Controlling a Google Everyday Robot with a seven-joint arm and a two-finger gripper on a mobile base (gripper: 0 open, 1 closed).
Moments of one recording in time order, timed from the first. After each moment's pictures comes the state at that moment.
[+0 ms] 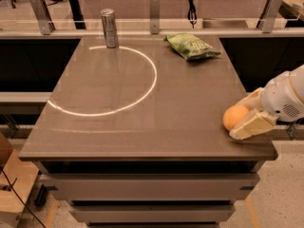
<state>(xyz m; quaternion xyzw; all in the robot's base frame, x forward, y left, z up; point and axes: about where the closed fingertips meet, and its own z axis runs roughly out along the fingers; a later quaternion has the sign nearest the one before) 0.481 -0.231 0.845 -0.54 0.80 0.10 0.25</state>
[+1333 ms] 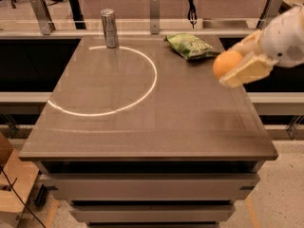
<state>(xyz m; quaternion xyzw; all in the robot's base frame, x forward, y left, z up) 0.530 -0.190 0.969 -0.56 0.74 0.09 0.36</state>
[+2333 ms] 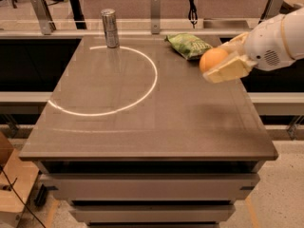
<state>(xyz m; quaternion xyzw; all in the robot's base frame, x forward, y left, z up) 0.555 -0.163 0.962 -0.51 0.74 0.11 0.41</state>
